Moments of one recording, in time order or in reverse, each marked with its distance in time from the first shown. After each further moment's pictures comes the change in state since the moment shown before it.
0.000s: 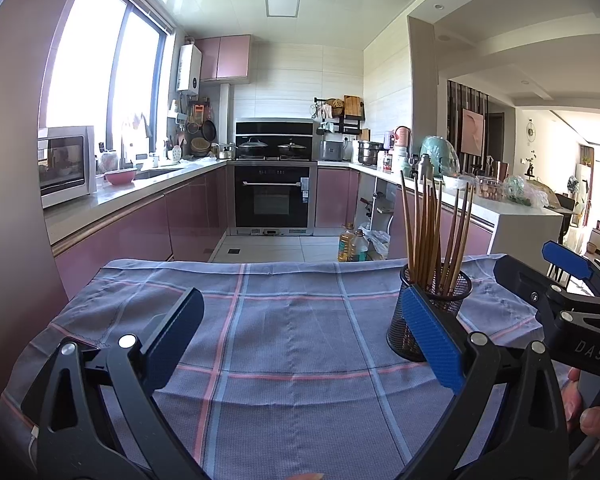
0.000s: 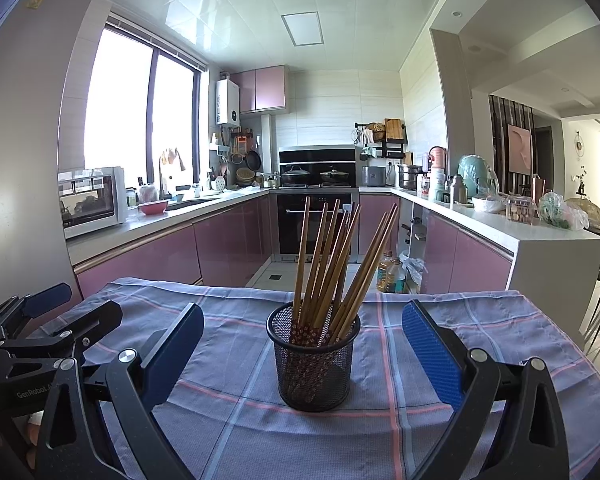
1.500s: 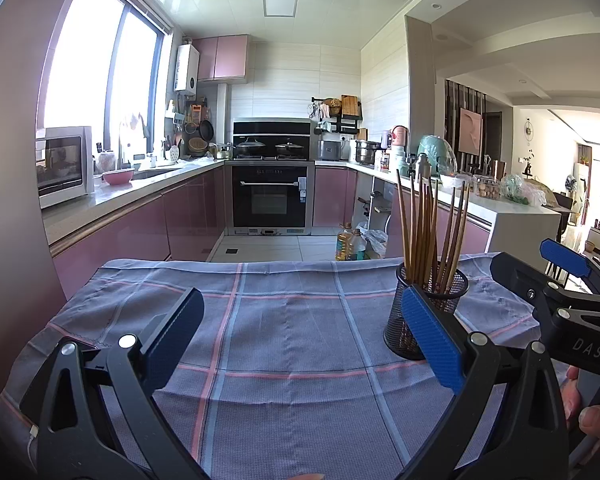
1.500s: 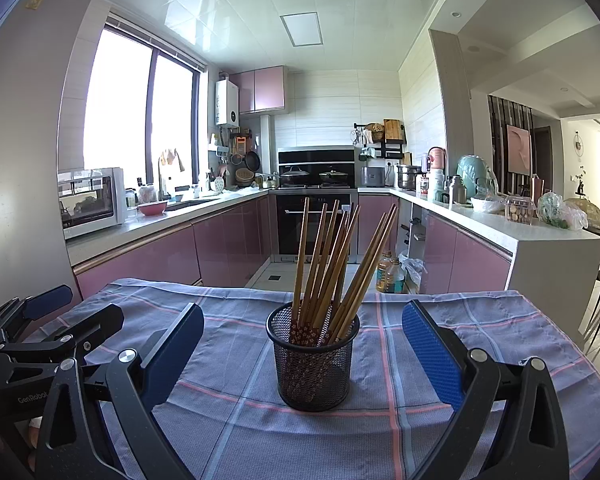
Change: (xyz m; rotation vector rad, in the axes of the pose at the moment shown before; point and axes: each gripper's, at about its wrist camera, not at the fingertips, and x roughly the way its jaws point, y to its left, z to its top) left arm 0.001 -0.003 -0.002 0.004 0.000 -0.001; right arm 0.000 -0.002 -0.001 0.001 -0.002 0.001
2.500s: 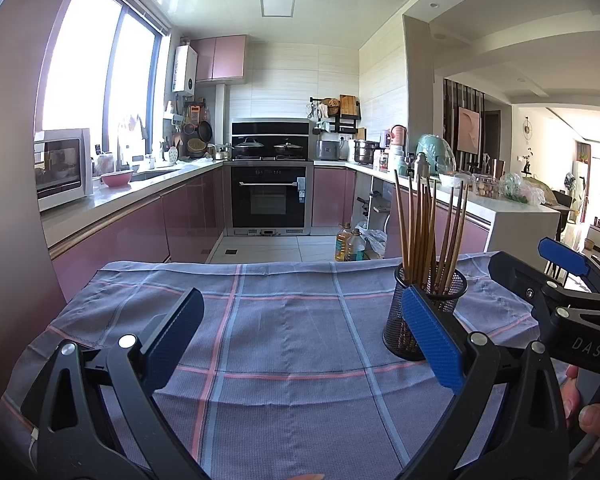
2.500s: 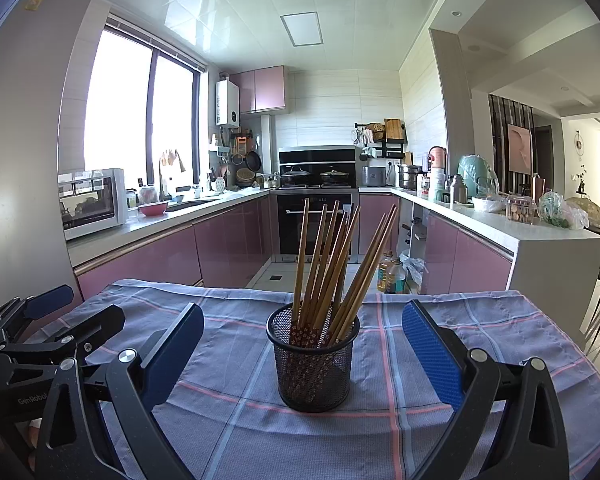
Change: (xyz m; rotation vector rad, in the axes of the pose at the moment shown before) left arm 0.000 -0.001 0.000 0.002 0.001 -0.001; right arm 0.001 0.001 -0.002 0.001 0.002 -0.001
